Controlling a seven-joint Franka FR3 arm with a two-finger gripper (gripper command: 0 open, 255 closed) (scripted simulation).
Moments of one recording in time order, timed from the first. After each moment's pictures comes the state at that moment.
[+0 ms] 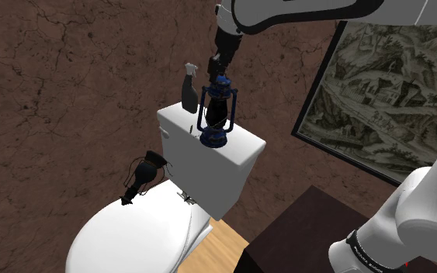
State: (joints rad) arm 0.08 0.04 0.13 -1.73 -0.13 2.04 -0.16
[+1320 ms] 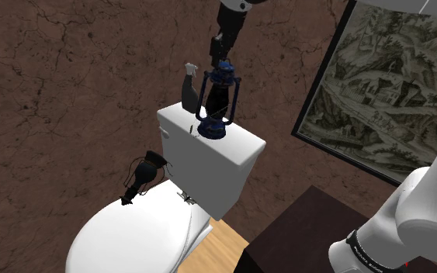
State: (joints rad) arm 0.08 0.06 0.13 -1.57 -0.12 1.89 -0.18
